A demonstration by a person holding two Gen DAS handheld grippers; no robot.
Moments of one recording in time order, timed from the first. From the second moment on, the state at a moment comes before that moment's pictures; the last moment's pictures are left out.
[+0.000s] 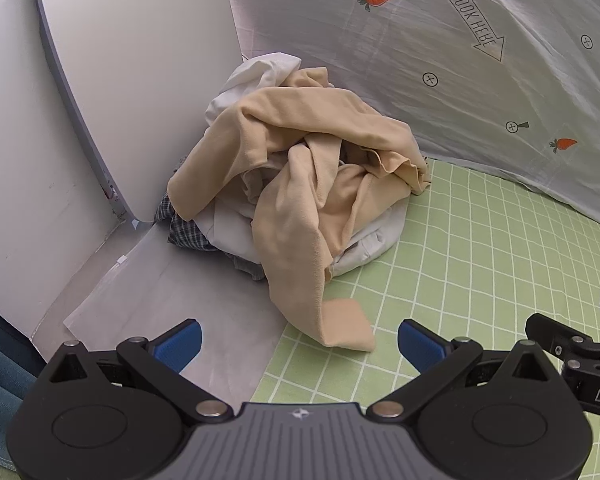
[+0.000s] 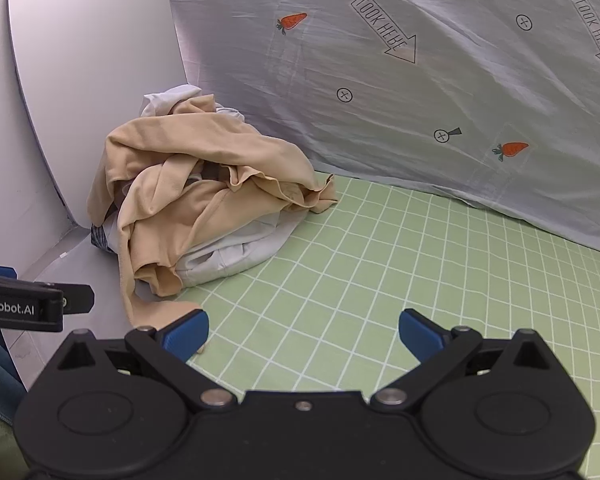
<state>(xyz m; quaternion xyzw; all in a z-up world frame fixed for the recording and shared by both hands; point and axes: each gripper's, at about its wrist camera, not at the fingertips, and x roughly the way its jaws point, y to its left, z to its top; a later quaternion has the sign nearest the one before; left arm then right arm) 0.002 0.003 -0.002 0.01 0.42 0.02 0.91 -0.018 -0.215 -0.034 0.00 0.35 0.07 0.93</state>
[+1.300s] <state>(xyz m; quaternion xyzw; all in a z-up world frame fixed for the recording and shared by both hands) 0.003 -0.004 -0.004 0.02 0.43 0.03 0.90 -0.019 -0.217 -0.034 -0.01 0.35 0.08 0.93</state>
